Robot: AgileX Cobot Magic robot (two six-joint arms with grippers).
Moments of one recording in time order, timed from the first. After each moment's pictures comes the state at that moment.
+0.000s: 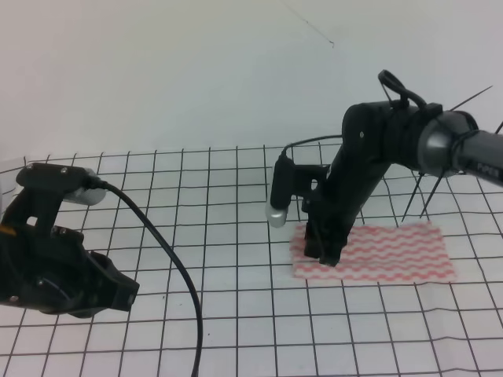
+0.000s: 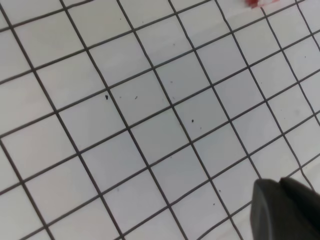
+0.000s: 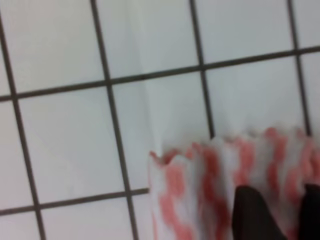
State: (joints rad) left arm -0.23 1.18 -0.85 -0.56 0.85 0.43; right arm 0.49 2.22 -1.73 0.24 0.88 -1.08
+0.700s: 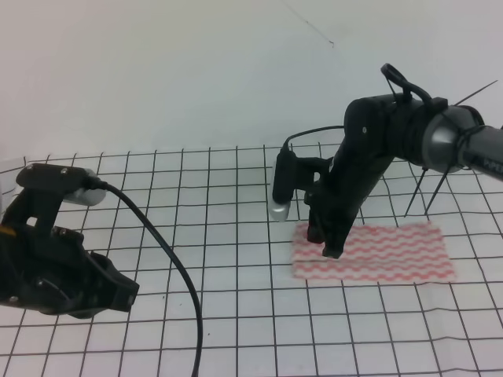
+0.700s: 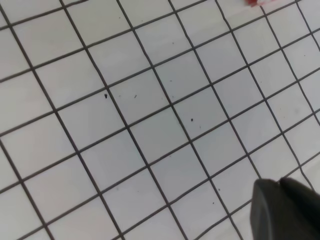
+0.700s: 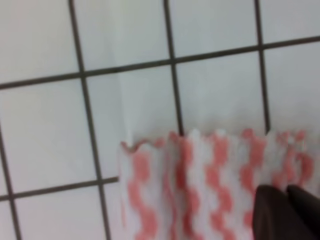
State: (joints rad) left arm -0.23 1.18 -0.85 -0.56 0.85 0.43; right arm 0.49 2.21 -1.73 0.21 0.88 -1.07
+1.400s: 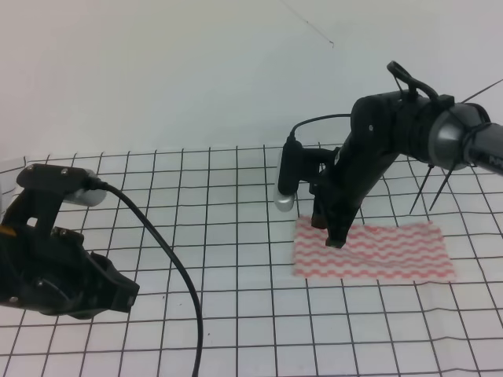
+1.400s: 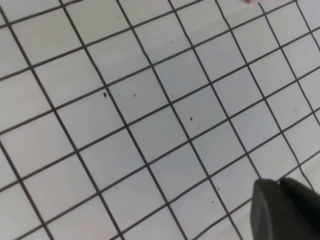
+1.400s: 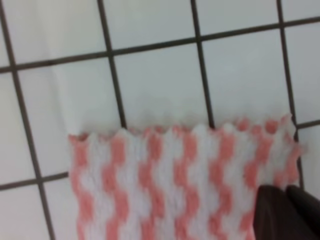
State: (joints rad) left arm -0.23 1.18 -0.85 -0.56 0.85 0.43; right arm 0.47 2.21 -1.73 0.17 0.80 -1.07
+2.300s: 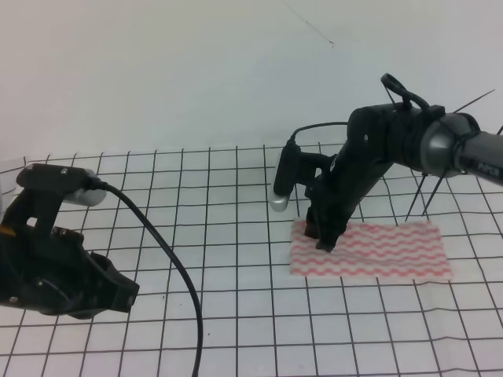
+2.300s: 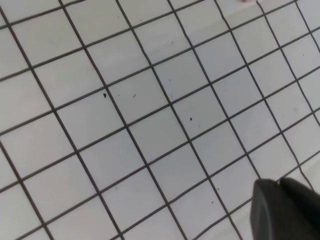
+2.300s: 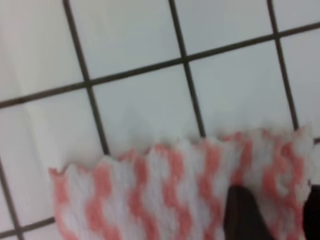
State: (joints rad) left arm -0.23 1.18 -0.85 -0.56 0.85 0.43; right arm 0.47 2.24 -1.73 0.16 0.74 -0.97
